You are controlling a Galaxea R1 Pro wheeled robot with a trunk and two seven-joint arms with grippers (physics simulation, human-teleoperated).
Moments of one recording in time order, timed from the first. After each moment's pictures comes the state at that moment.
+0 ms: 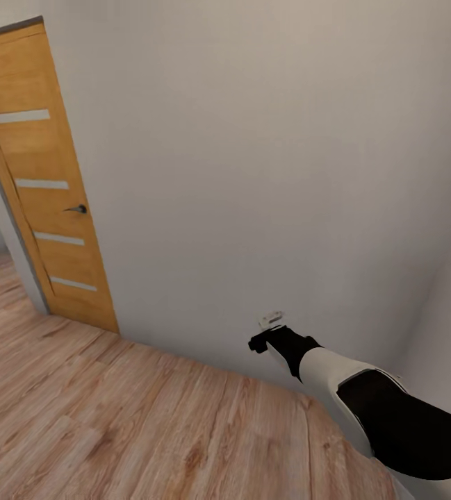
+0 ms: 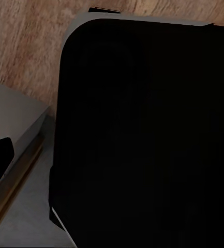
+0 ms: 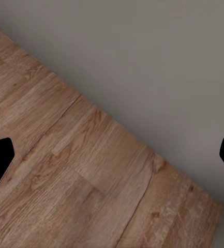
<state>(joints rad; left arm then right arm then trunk) 0.00 0.00 0.01 -0.01 0.13 -0.07 0.00 -1.12 0.17 0.37 -0.02 -0.02 0.27 -0.03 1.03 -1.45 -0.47</state>
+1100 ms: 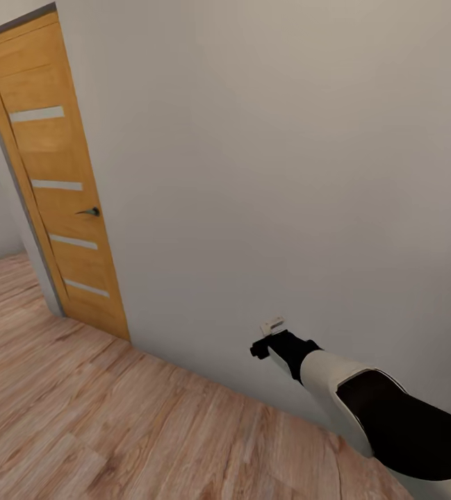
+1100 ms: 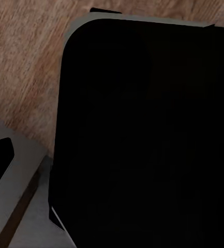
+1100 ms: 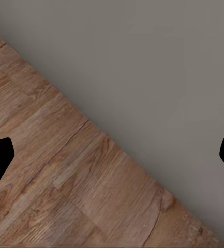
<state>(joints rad) 0.00 0.00 0.02 -0.01 0.13 -0.07 0.00 -1.11 0.17 0.37 0.02 -0.02 0.28 -0.03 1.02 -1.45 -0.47</state>
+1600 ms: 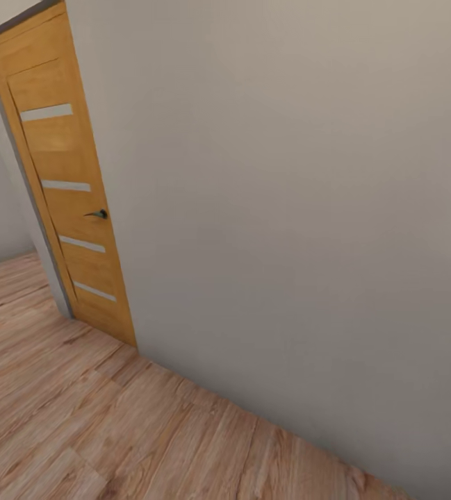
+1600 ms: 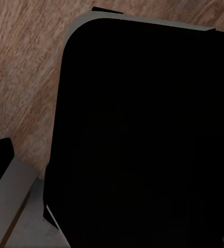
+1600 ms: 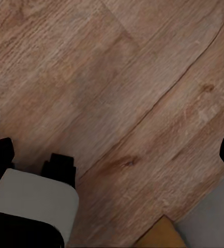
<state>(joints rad) 0.00 0.00 0.06 -0.01 0.13 -0.07 0.00 -0.42 -0.02 0.36 0.03 -0.02 0.12 -0.03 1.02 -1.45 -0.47</state>
